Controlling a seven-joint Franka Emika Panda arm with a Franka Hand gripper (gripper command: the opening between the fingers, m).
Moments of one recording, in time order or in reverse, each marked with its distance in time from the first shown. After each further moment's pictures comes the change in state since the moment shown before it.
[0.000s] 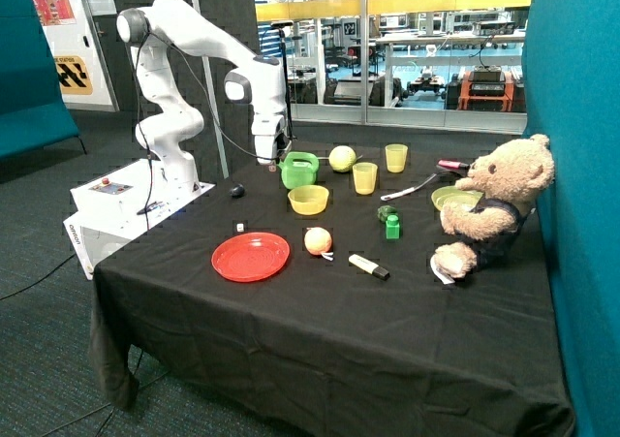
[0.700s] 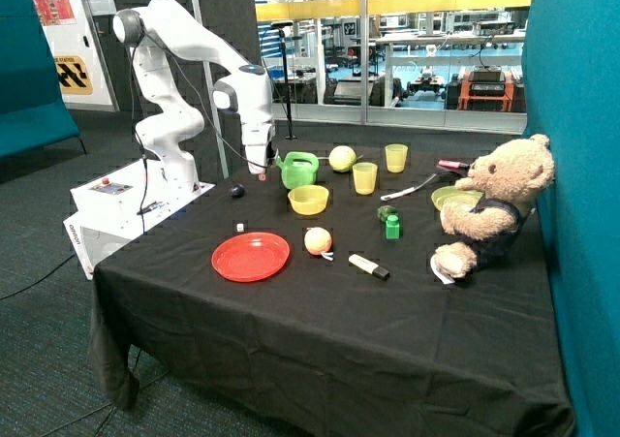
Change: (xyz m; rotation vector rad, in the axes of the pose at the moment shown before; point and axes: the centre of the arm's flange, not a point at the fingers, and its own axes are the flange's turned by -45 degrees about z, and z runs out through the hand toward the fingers) arm -0.030 0.026 0.022 -0.003 0.006 -0.135
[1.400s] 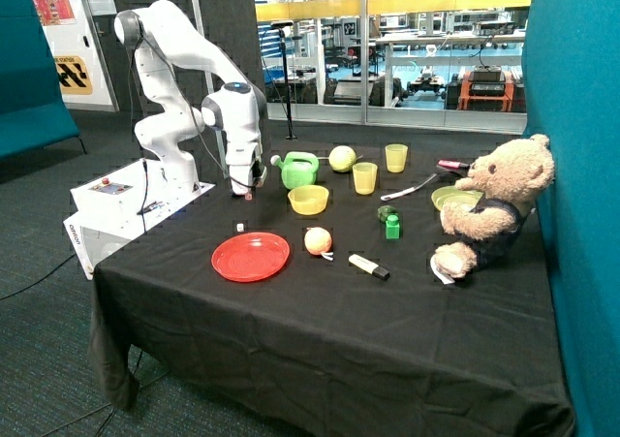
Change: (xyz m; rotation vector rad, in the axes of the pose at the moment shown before) arm -0.034 0.048 0.032 0.000 -0.005 0.051
